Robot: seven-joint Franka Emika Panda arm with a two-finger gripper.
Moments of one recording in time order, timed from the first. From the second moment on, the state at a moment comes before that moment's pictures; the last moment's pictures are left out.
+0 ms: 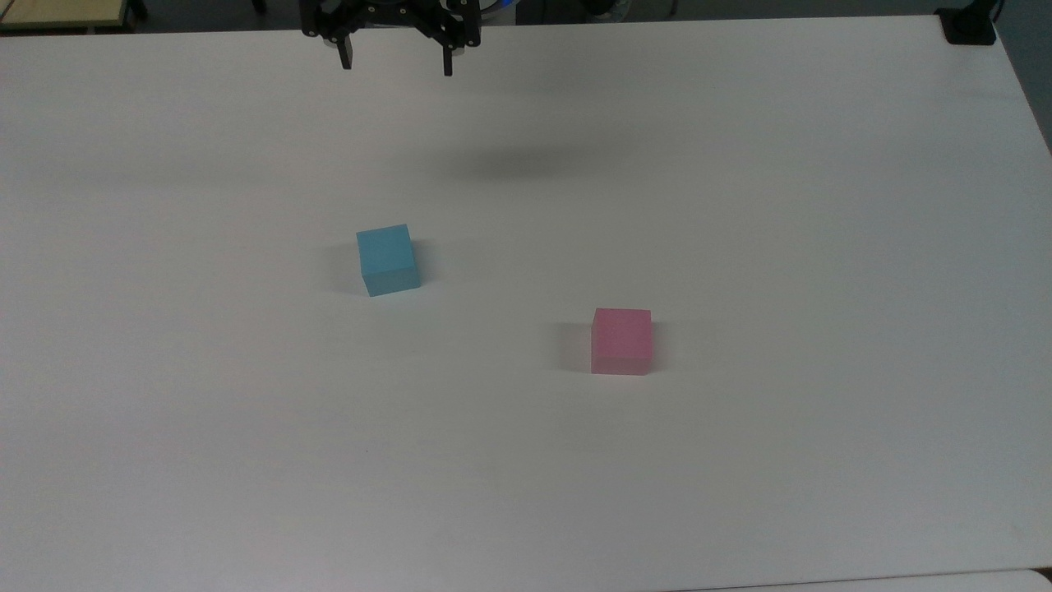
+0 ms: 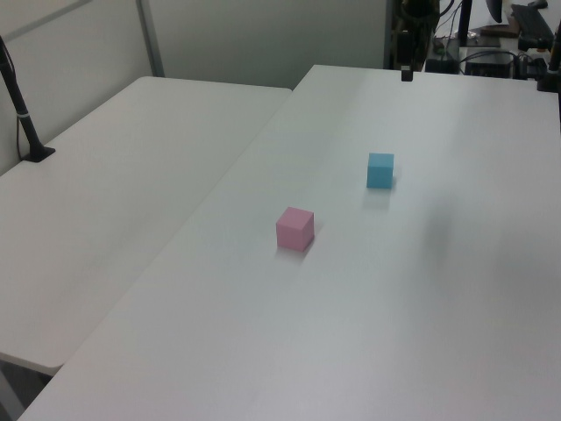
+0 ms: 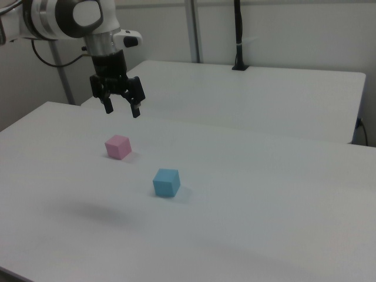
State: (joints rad) arm 0.07 0.08 -0.06 -1.55 -0.06 1.59 0.01
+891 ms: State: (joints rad) arm 0.07 0.30 -0.15 -1.63 -0.06 1.91 -0.20
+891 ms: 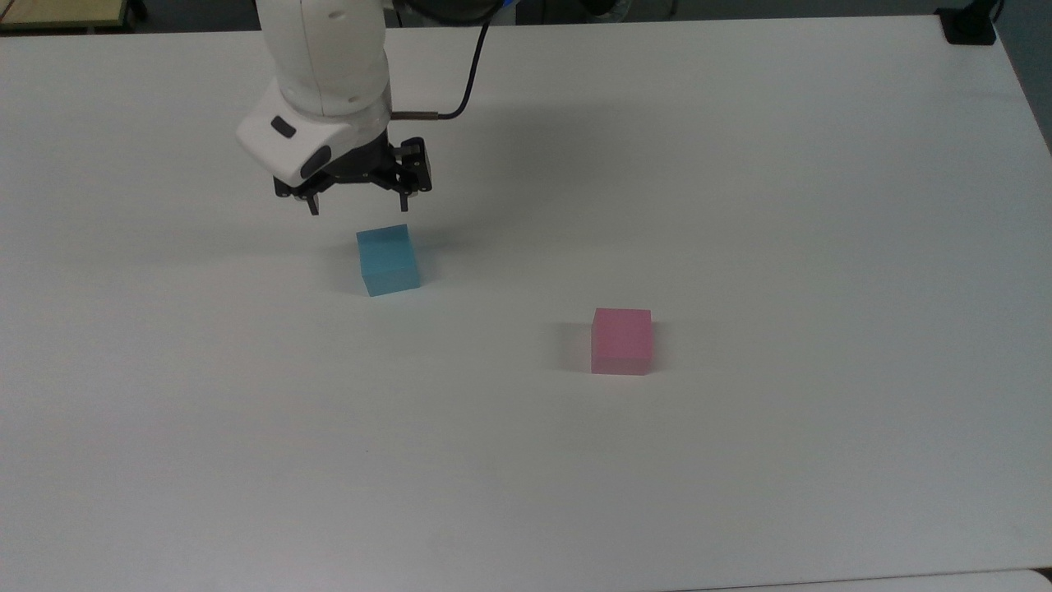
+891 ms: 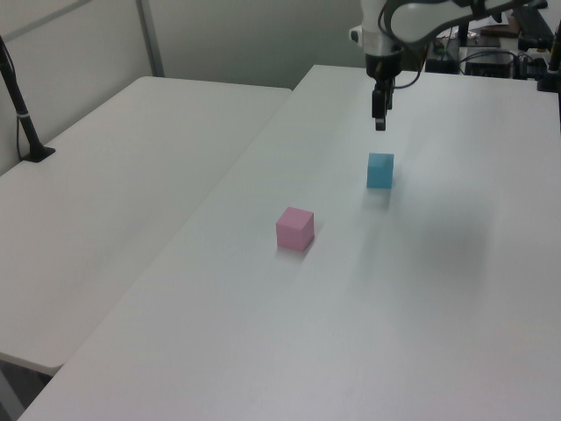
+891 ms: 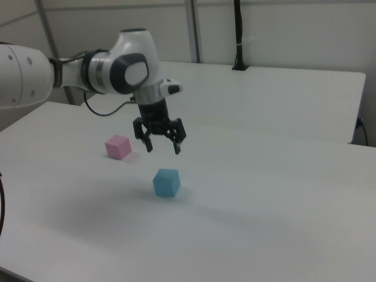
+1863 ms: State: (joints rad) arm 0.11 0.44 -0.16 -1.72 -0.06 2.06 -0.29
